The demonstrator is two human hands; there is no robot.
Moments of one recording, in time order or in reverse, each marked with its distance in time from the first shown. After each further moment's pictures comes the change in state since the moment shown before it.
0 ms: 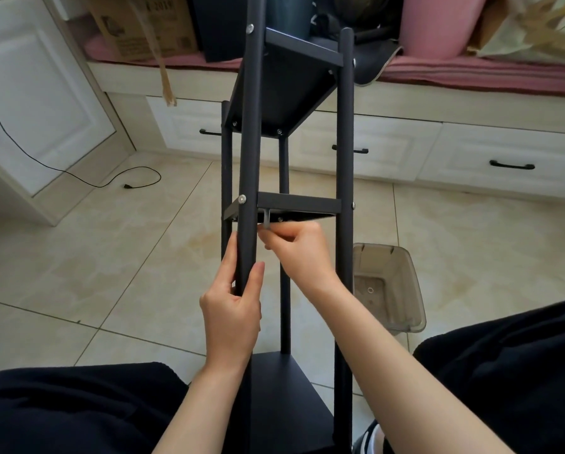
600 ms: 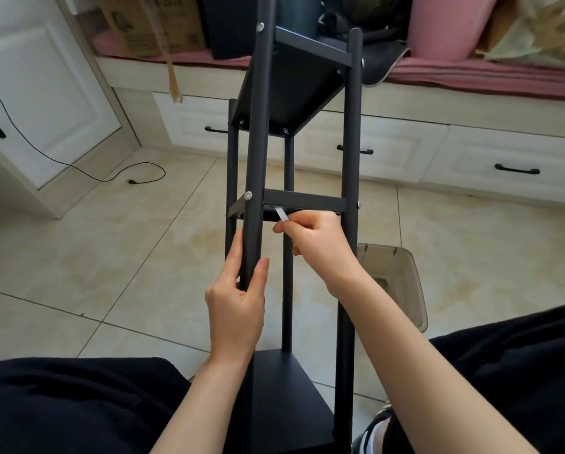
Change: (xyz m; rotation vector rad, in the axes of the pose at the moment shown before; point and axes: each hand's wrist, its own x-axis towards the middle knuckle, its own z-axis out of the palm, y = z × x) left_hand 0.001 -0.004 0.002 0.013 0.003 0.006; right_hand 0.003 -0.016 -0.018 -0.100 -0.036 0.083
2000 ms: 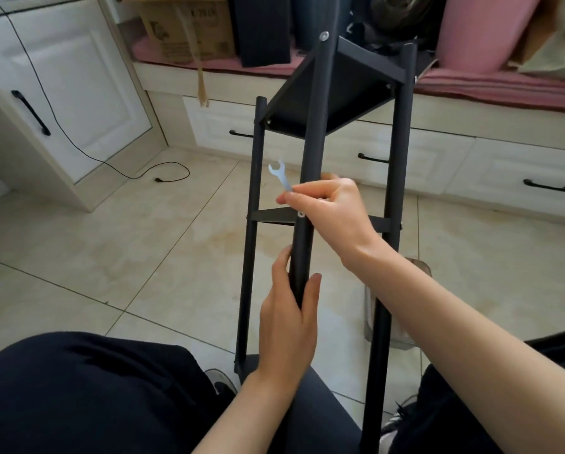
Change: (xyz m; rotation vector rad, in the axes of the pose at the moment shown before) left_hand -0.028 0.027 0.032 0.094 -0.057 -0.014; right_hand 0.003 -0.053 -0.016 0.059 -0.062 -0.228
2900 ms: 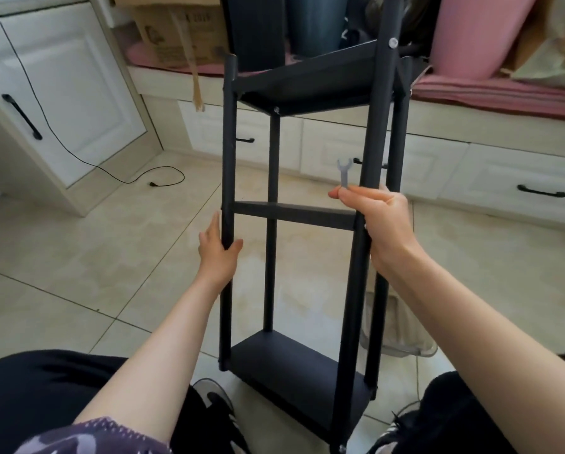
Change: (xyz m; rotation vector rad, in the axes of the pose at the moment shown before) left_hand 0.143 -0.086 -0.052 0.164 -0.061 -0.326; right_hand 0.014 0.042 -0.052 0.290 0.217 0.135
